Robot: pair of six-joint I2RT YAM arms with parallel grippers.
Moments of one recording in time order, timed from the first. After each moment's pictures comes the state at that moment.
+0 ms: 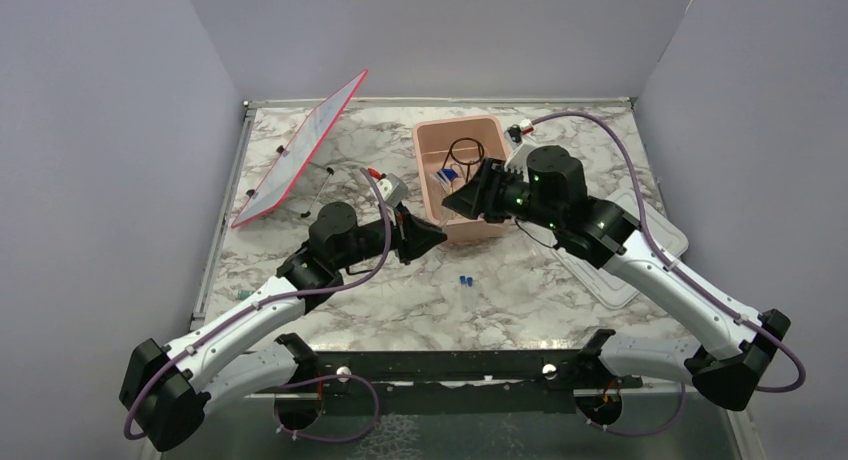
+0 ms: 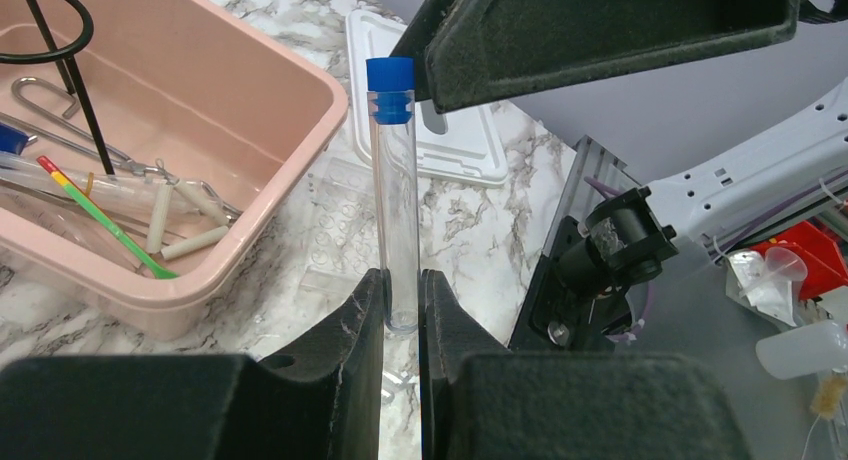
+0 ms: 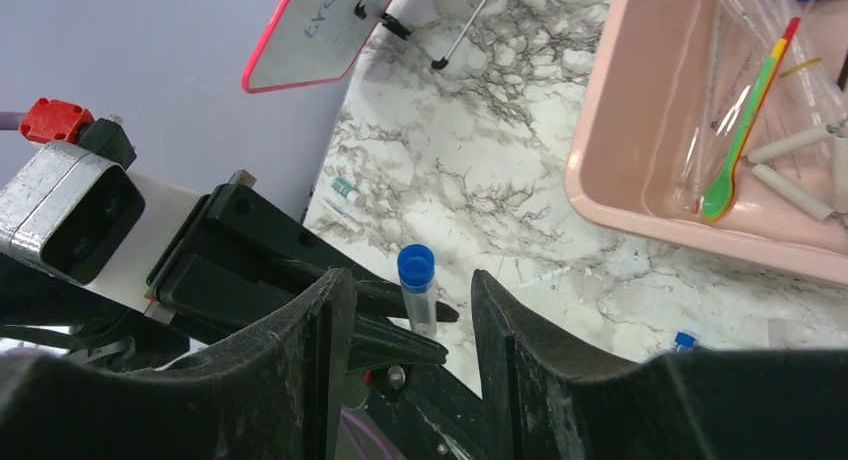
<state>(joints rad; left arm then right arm) -0.74 0.94 0.64 0.24 0.42 -0.41 0.78 1.13 1.19 -0.41 -0.08 0.75</state>
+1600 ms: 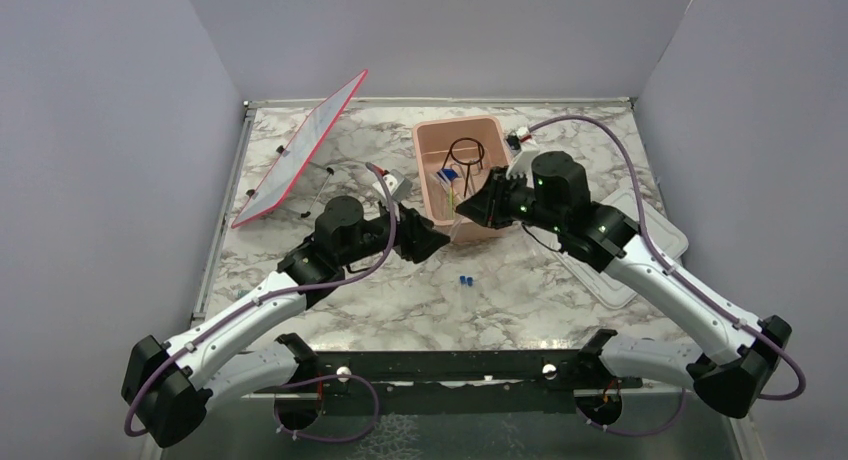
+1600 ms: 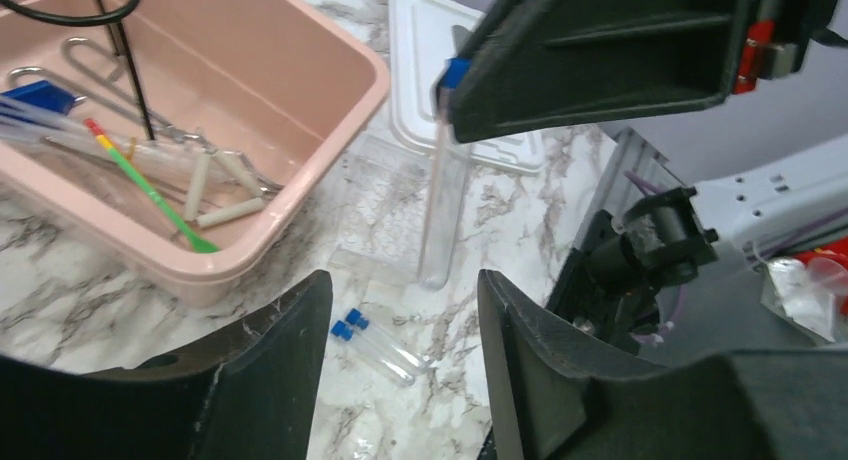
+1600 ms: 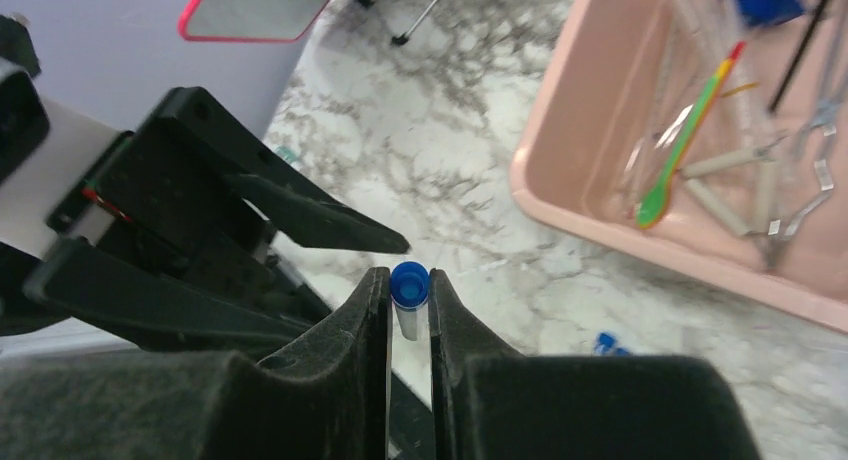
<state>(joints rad) -0.74 0.97 0.70 0.12 0.36 -0.38 0.73 1.15 1.15 -0.39 -0.17 0.59</state>
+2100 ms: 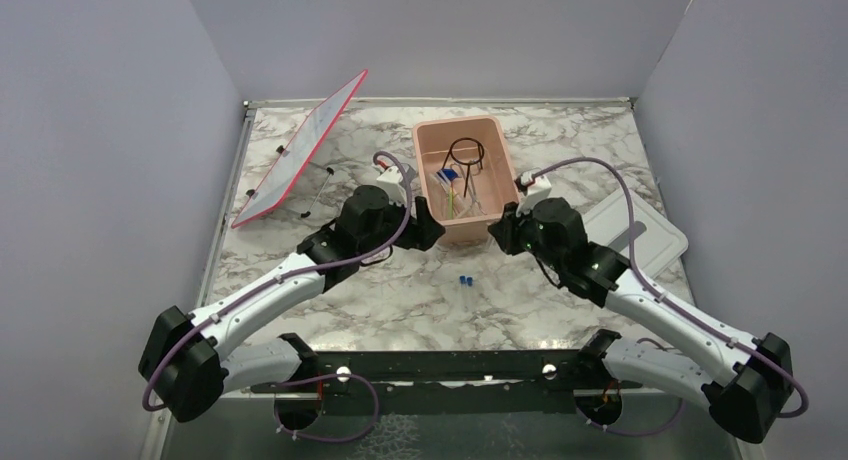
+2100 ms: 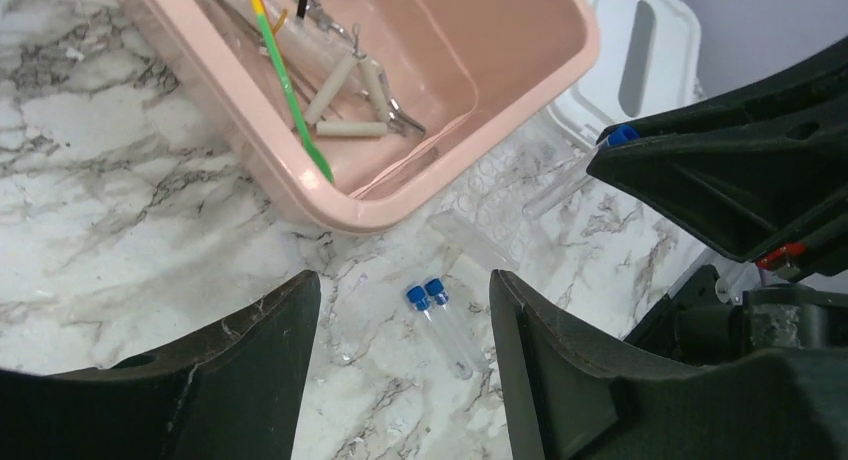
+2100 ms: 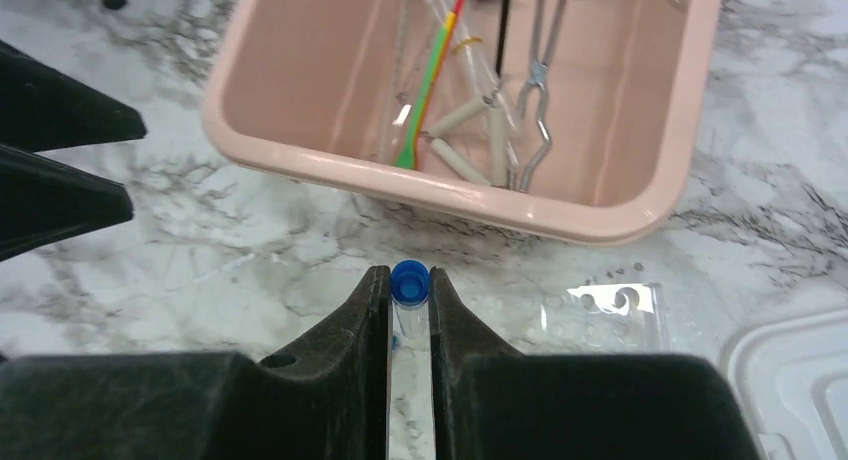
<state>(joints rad) -0.74 1.11 0.78 -0.04 0.10 -0.50 0.73 0.95 0.73 -0.20 0.16 0.30</state>
